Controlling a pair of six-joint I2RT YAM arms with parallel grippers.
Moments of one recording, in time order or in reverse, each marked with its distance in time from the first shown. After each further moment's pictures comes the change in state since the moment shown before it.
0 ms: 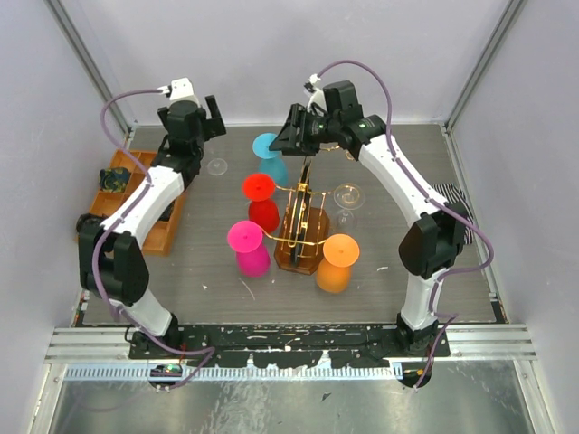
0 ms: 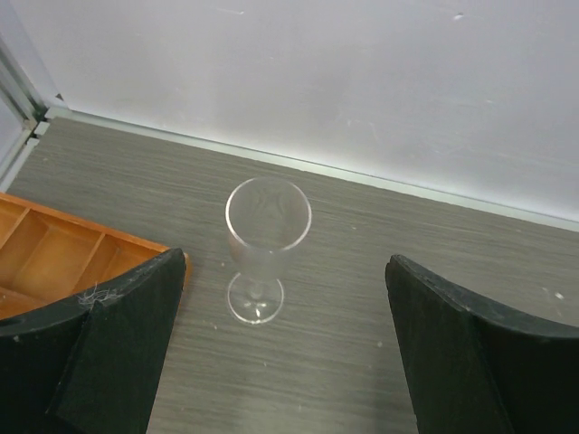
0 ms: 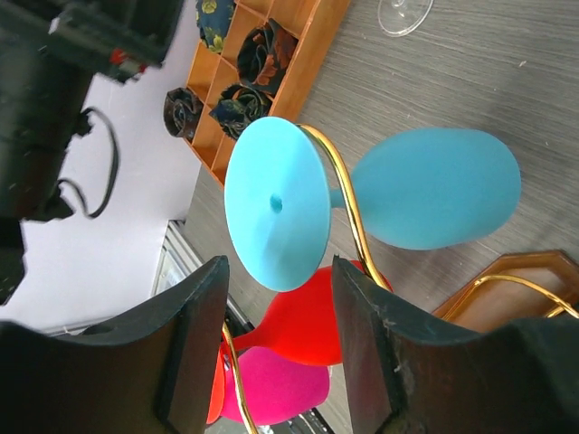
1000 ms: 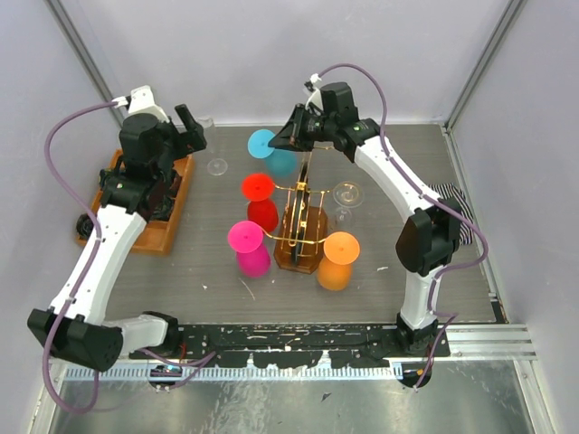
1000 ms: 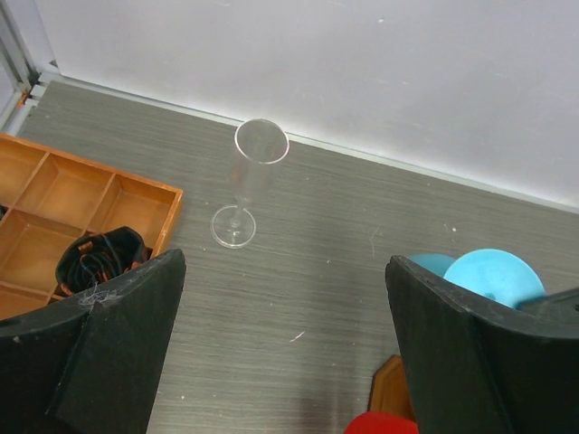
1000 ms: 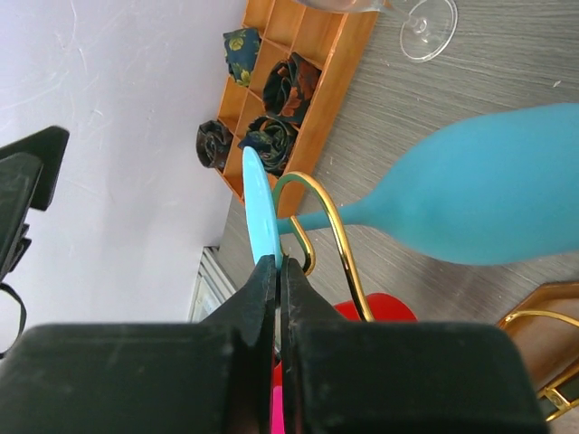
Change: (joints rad) left arm 0.000 -0.427 -0.044 -0.397 0.125 -0.118; right arm 0.014 0.032 -0.032 0.144 0.002 0.140
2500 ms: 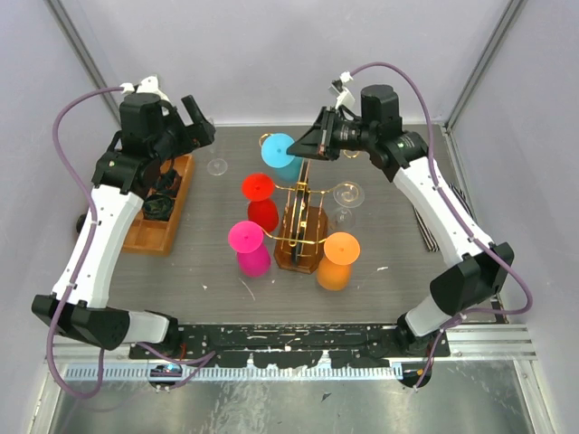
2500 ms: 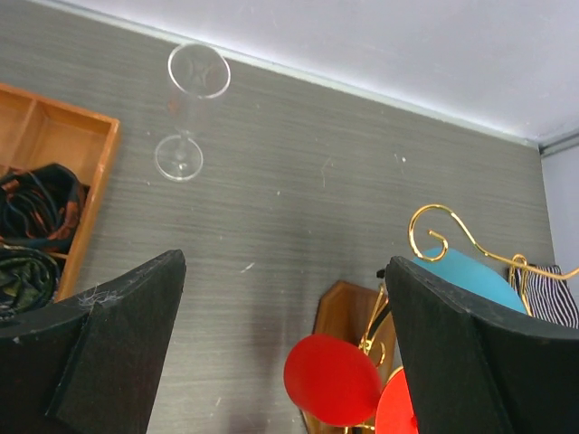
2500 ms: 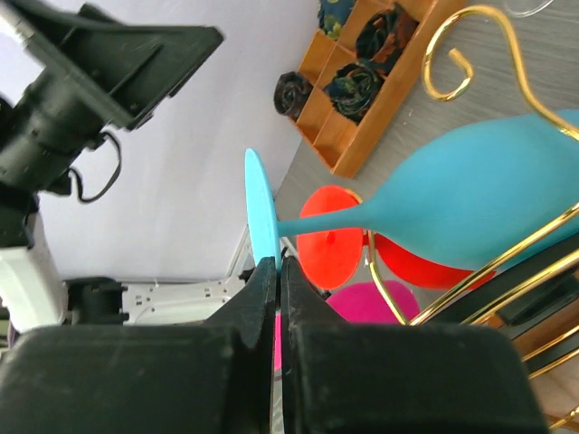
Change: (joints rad) left arm 0.000 0.093 0.275 -0.331 0.150 -0.107; right arm -0.061 -0.342 -0.211 -0.018 -0.158 0.015
